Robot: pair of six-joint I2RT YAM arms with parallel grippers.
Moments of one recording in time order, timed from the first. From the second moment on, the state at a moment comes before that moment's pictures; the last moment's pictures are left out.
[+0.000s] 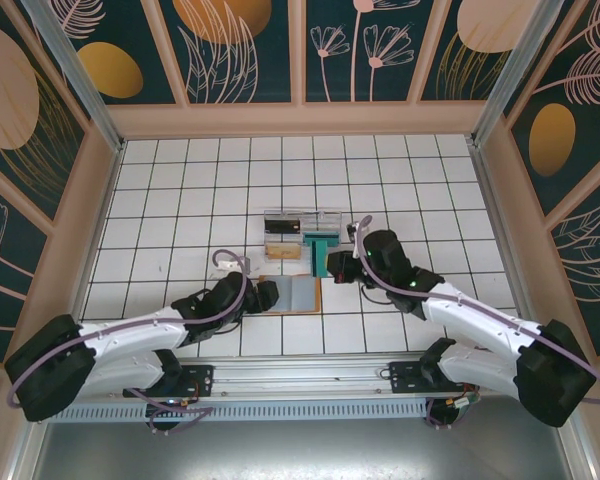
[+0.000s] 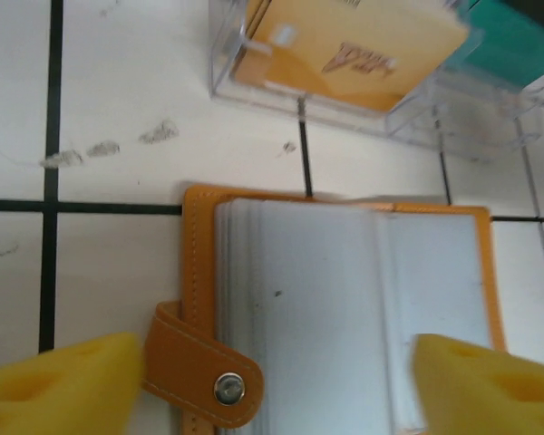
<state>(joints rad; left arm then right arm) -0.91 1.09 0.32 0.03 -0.21 -0.94 0.73 1.06 0.57 -0.05 -0.17 0.59</state>
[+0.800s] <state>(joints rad) -0.91 0.56 0.24 -0.17 -0.29 -0.91 0.87 1.38 1.01 -0.38 0.18 -0.60</state>
